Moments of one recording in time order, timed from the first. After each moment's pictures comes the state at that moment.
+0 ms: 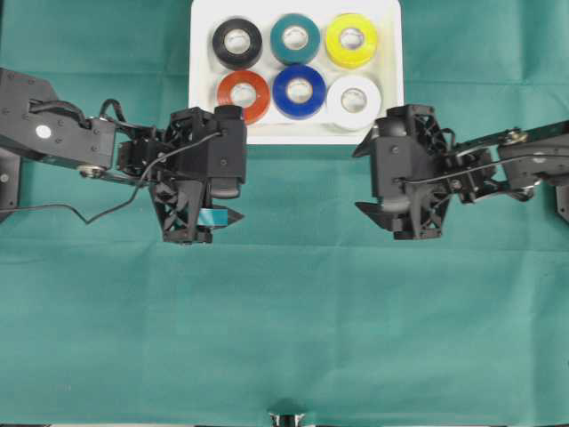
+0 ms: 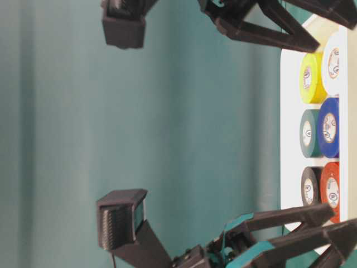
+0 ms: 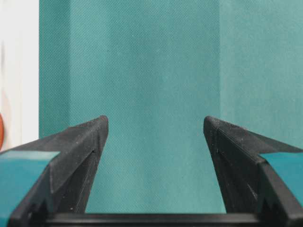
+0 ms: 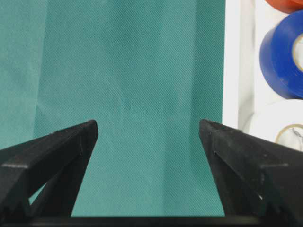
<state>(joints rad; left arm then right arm) -0.06 -0.08 0.69 -0.02 0.25 -0.04 0.10 -0.17 0.82 -0.53 0.23 0.64</state>
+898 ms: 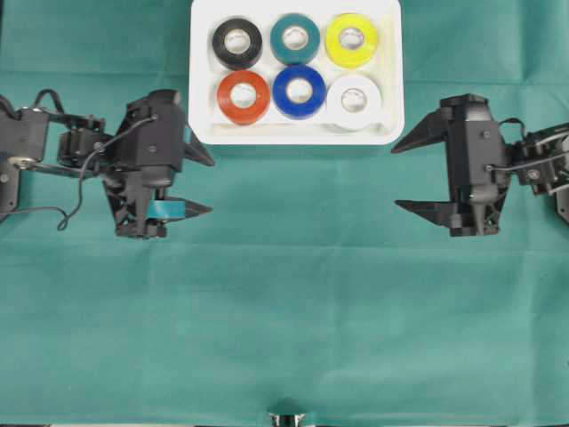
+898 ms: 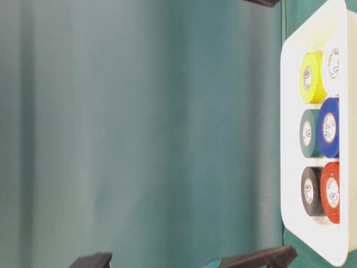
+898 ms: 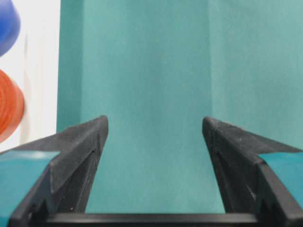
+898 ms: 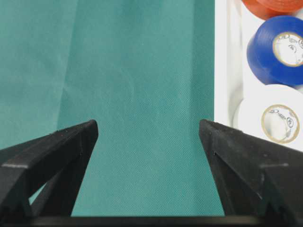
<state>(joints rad) -0.06 -0.29 0.87 -0.02 0.15 -0.04 0.09 -0.45 1.00 -0.53 0.14 0.64</state>
